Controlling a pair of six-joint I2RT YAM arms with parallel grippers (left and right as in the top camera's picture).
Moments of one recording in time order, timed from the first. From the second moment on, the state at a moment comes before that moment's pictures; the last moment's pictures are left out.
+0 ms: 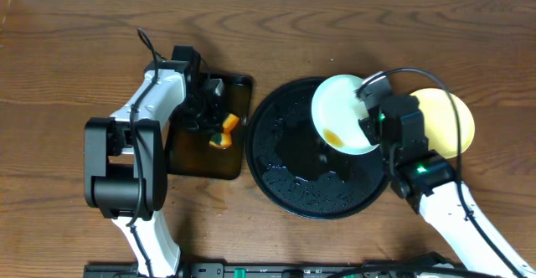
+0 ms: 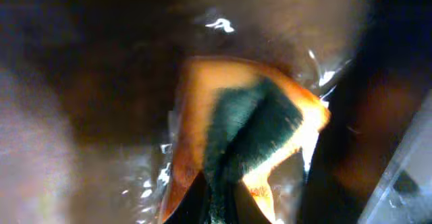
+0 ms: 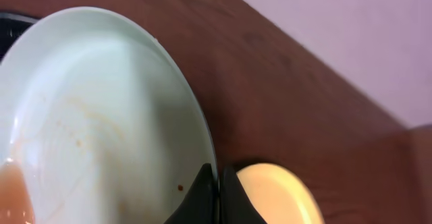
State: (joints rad) left arm -0.07 1.99 1.33 -0.95 0.36 0.02; right arm 0.37 1.19 0.71 -0.13 0.34 -0.35
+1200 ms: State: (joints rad) left arm -0.07 1.73 1.33 -0.95 0.25 -0.02; right arm 0.50 1.18 0.72 0.13 0.63 -0.56
